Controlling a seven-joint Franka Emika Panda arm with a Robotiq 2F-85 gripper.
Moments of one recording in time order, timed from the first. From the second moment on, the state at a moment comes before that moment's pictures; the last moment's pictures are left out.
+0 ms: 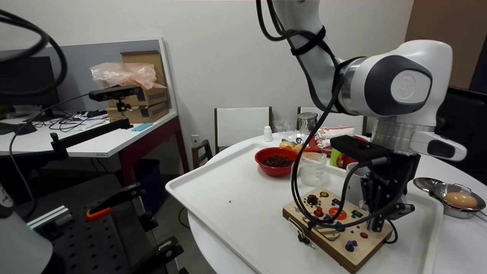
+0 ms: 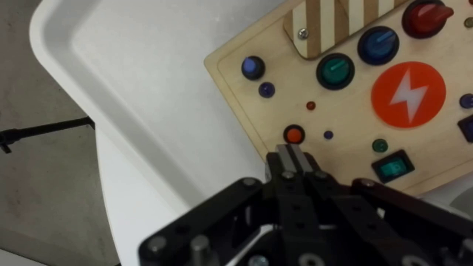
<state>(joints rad) -0.25 0.93 -0.23 -1.61 0.04 2.31 0.28</state>
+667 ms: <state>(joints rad) -0.25 0.93 -0.23 -1.60 0.05 2.31 0.29</state>
